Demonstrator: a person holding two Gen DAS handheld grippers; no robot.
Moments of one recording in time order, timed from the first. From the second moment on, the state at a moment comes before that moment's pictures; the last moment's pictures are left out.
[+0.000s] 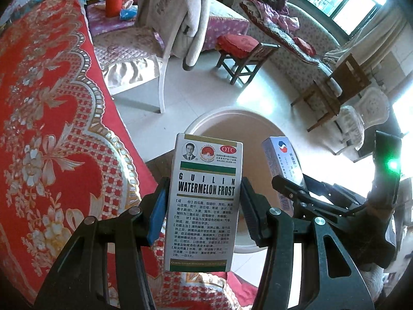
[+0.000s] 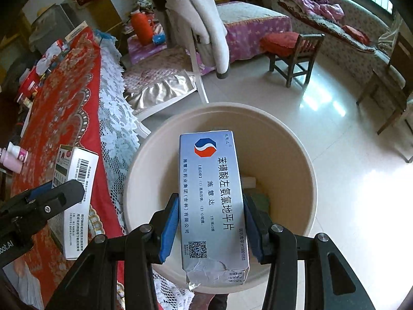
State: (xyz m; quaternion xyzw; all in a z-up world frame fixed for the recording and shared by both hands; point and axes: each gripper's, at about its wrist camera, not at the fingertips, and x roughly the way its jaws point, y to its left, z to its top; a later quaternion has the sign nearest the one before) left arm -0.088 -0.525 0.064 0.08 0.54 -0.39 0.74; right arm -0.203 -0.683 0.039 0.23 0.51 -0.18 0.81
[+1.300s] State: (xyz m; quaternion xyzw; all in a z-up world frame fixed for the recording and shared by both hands) left arm -0.106 -0.524 0.068 0.05 0.52 -0.39 0.76; right arm -0.215 -0.705 0.033 0.27 0.50 -0.15 0.81
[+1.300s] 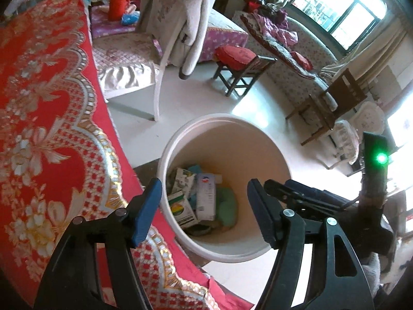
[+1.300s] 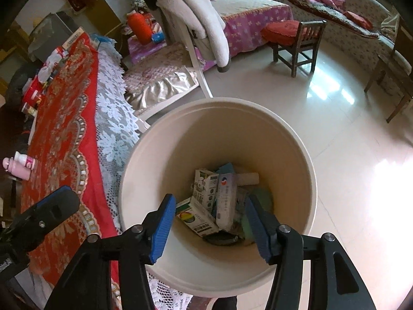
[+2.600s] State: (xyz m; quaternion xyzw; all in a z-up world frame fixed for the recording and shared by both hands) left arm -0.181 -0.398 0.168 0.08 0.35 -0.40 0.84; right arm -0.304 -0.564 0.175 0.16 0.31 -0.29 0.89
